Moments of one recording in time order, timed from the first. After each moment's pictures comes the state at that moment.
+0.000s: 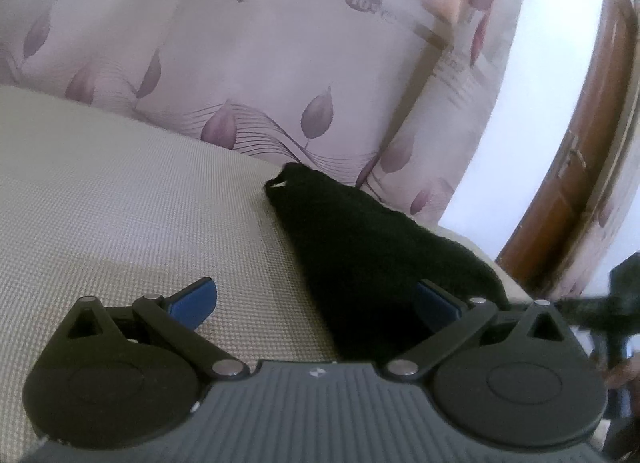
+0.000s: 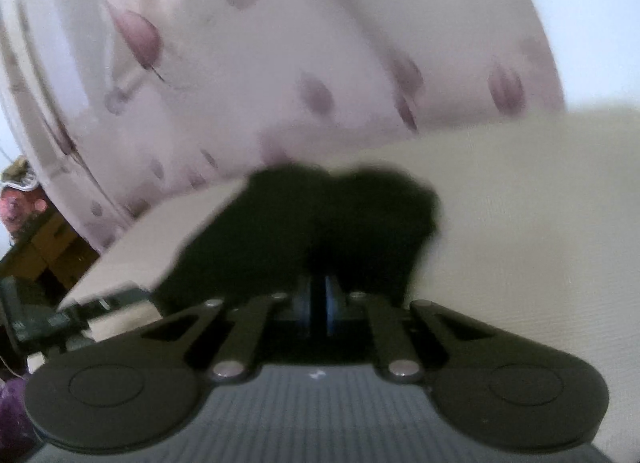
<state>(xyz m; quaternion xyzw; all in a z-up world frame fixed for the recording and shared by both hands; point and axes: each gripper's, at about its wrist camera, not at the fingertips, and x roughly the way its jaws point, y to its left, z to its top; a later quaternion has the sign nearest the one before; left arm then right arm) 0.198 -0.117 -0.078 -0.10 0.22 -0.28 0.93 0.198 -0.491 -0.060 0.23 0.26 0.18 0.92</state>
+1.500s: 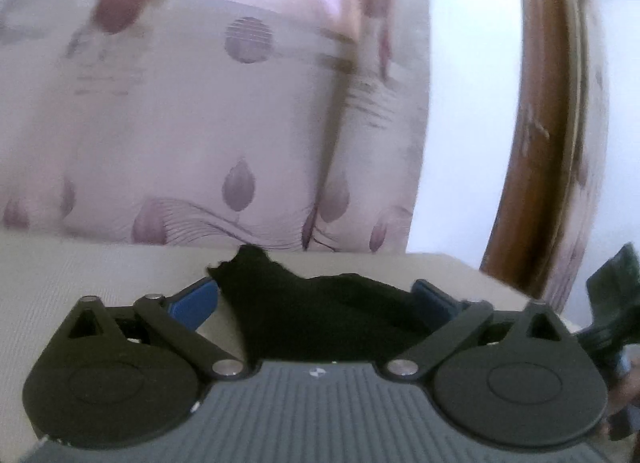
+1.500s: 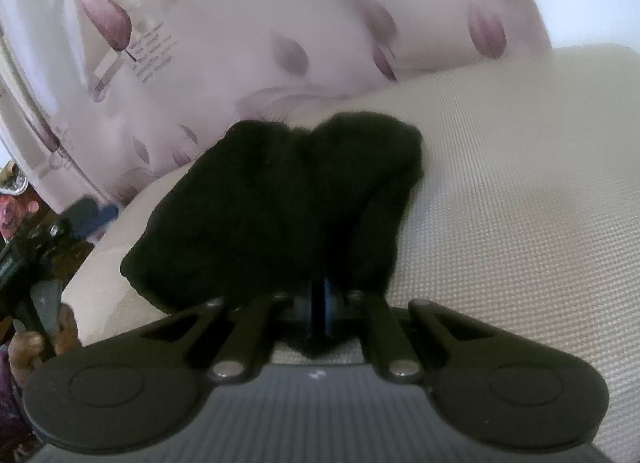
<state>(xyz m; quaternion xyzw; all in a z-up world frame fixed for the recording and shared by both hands) 0.197 -0.198 -0.034 0.01 0.11 -0.32 0.94 0.206 -0.490 -0.081 0.25 0.29 0.17 0.91</state>
